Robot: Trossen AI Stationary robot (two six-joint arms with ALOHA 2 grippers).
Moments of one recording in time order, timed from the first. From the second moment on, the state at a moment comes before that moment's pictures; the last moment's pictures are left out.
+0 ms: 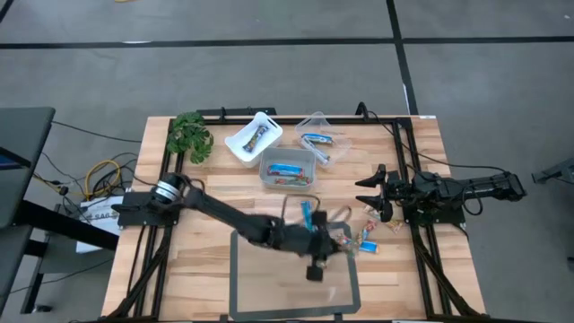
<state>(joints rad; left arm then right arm) -0.33 2.07 1.55 0.22 -0.24 0.02 0.09 0.12 0.01 0.04 0.13 0.21</state>
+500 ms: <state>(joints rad) -0.02 1.72 1.10 0.35 -0.28 0.12 0.09 0.12 0.00 0.04 0.13 0.21</state>
